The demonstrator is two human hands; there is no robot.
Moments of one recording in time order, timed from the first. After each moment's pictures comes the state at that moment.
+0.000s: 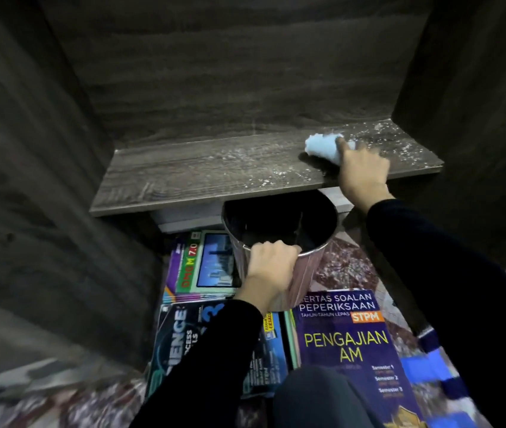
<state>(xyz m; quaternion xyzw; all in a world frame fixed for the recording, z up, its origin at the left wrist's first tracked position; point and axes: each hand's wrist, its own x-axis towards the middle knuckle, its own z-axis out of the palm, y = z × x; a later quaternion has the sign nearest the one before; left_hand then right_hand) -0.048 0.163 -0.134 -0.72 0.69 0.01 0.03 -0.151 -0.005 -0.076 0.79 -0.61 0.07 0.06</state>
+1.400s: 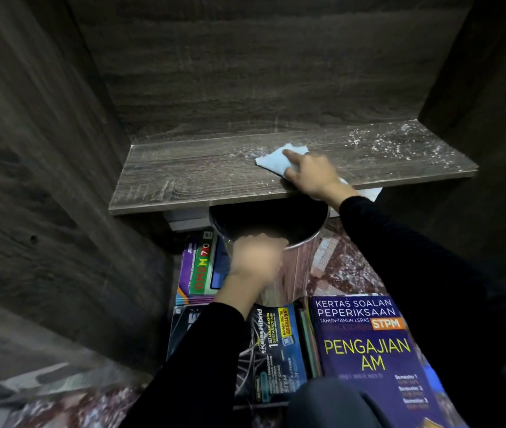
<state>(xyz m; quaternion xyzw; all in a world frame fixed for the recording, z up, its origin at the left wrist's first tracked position) 0.020 0.174 -0.124 -0.75 0.66 0.03 0.01 -0.044 -0.001 -0.093 0.85 -0.49 0.12 -0.13</state>
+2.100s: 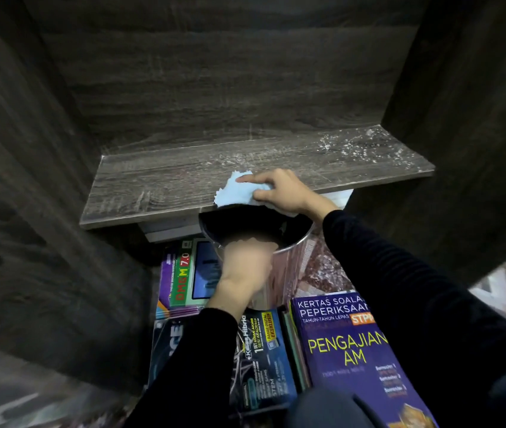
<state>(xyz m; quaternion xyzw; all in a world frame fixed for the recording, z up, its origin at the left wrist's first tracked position) 0.013 0.169 -0.127 -0.72 0.69 0.01 -0.01 -0.054 0.029 -0.087 0.89 -0.33 0.16 -0.26</state>
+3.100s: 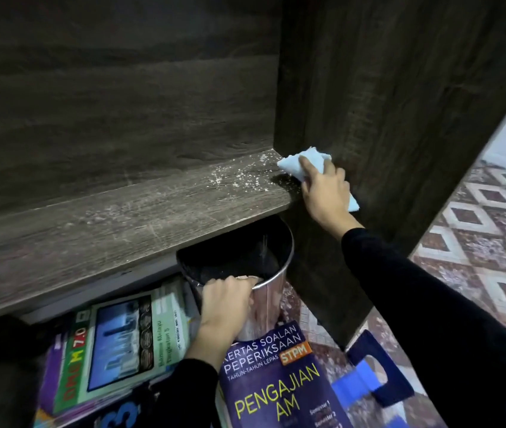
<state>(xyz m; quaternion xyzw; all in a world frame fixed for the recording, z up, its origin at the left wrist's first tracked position) -0.108 0.080 -0.148 -0.67 0.75 0.00 0.02 -0.274 -0.073 -0.089 0.69 -0.68 0.22 0.04</state>
